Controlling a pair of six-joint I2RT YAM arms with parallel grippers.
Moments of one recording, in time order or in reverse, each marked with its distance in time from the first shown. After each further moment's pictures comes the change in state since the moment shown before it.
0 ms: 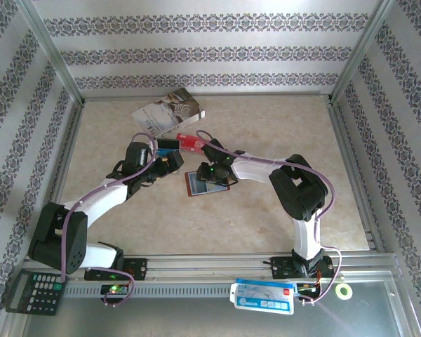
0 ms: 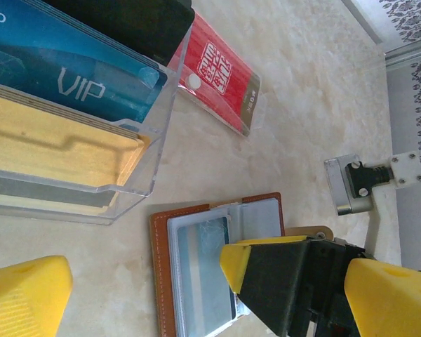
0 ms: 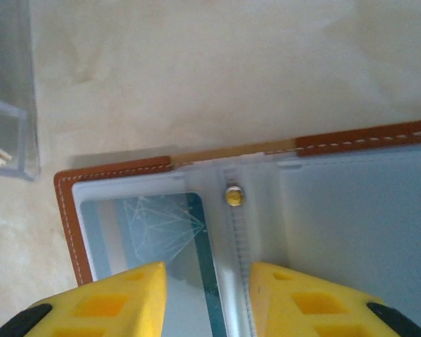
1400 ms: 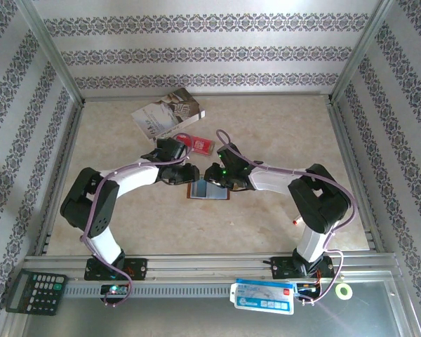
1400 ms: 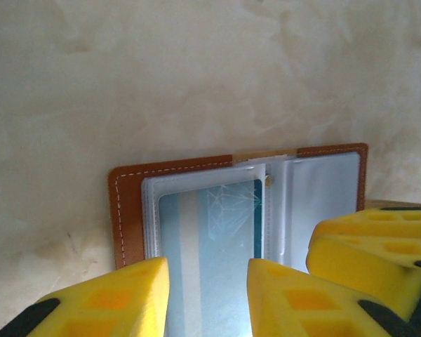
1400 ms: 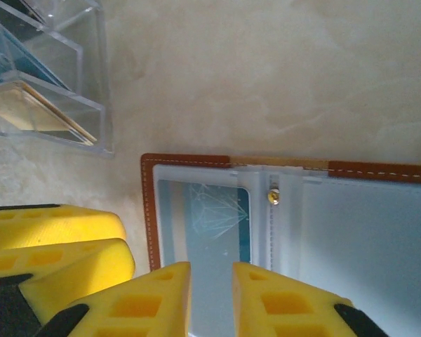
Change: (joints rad) left arm -0.211 0.363 0.323 -0.332 -0.034 0.160; right arm -0.044 -0.190 -0.260 0.252 -0.124 0.132
